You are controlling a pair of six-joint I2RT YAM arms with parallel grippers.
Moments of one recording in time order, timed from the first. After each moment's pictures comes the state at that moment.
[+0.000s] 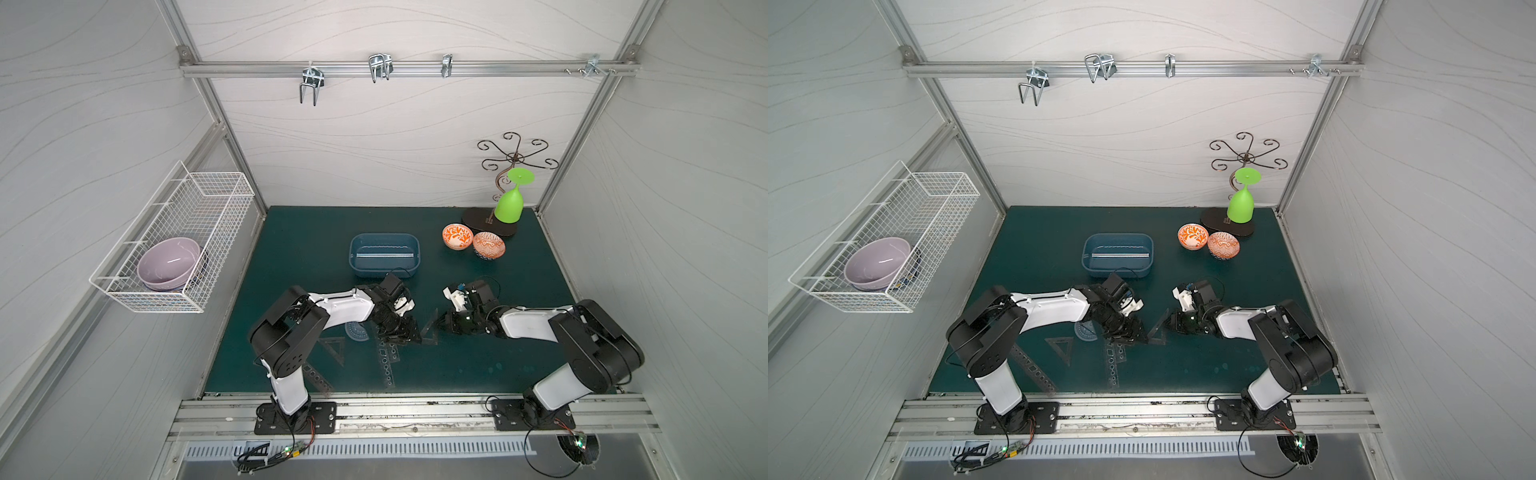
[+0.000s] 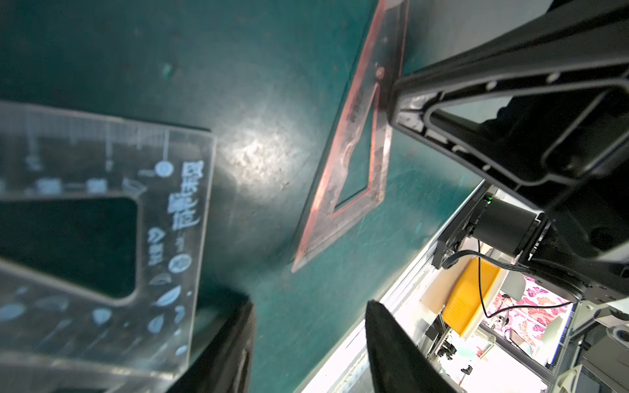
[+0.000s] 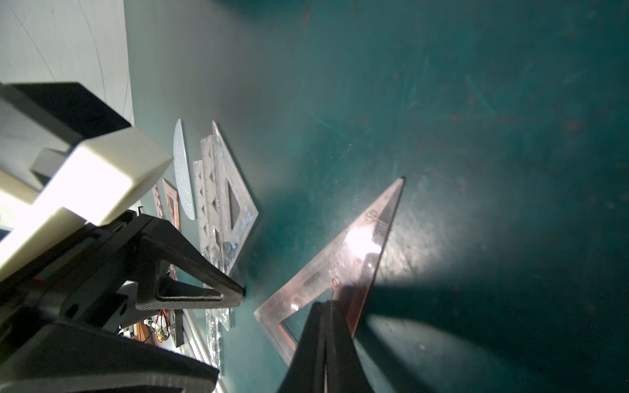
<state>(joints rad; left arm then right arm) -0.72 1.77 0.94 -0.43 0.63 -0.59 0.53 1.56 0.51 0.12 -0.60 0.56</state>
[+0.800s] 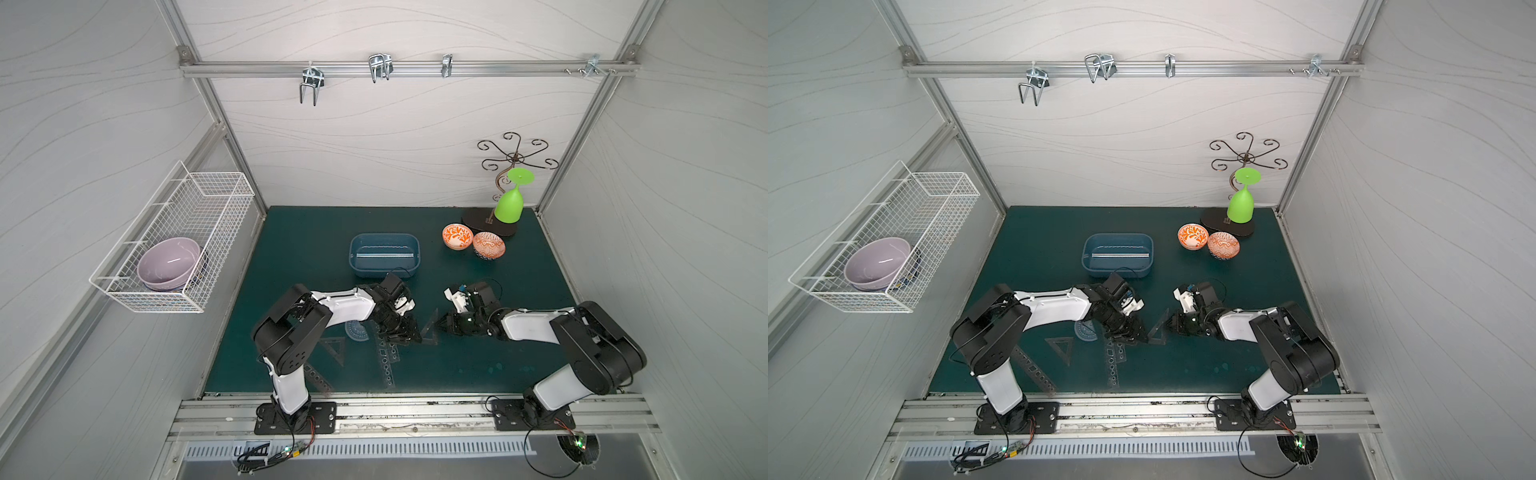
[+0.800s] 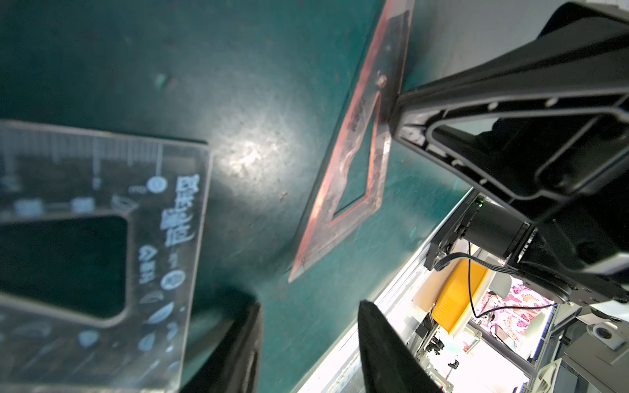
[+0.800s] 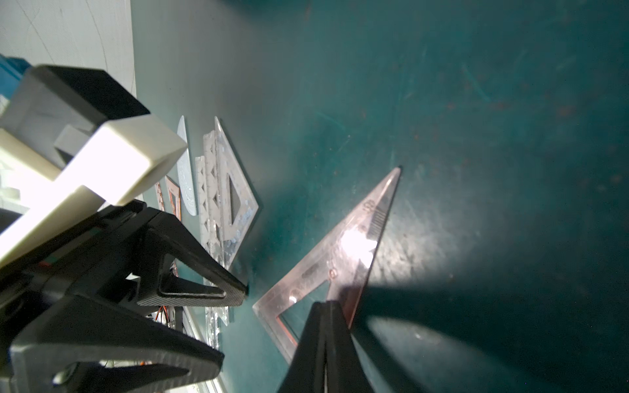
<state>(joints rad) -0.72 1.80 0.95 -0.42 0.66 -0.61 0.52 1.55 0.48 0.15 -0.60 0.55</state>
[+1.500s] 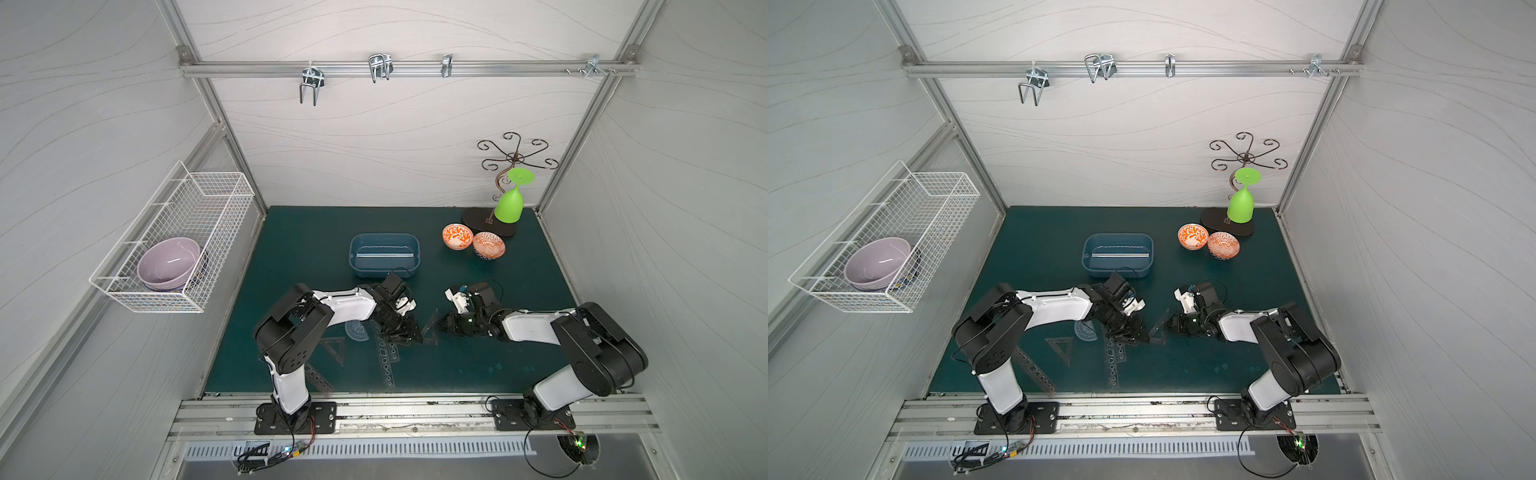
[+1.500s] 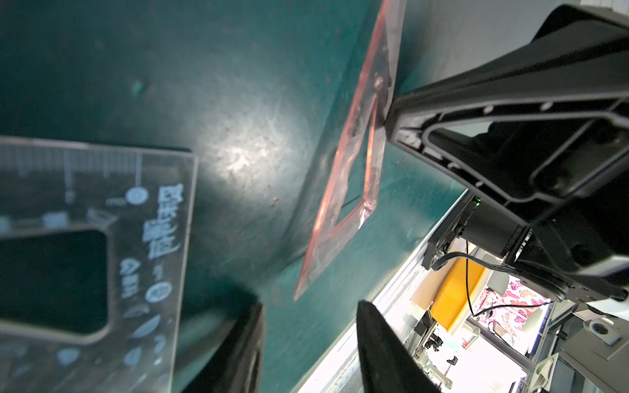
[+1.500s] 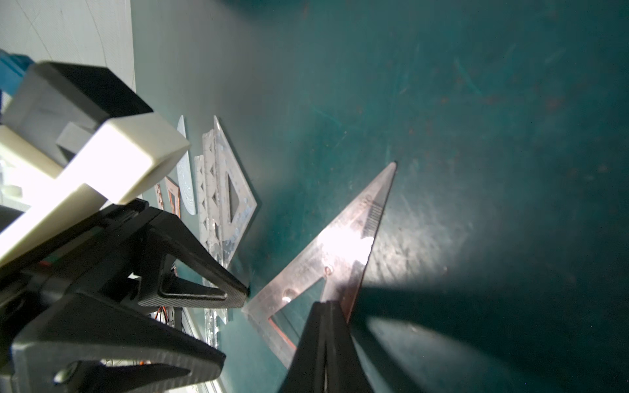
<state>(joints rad) -0.72 1.80 0.95 -0.42 0.66 -0.61 0.52 1.54 0.47 0.15 -0.60 0.55</state>
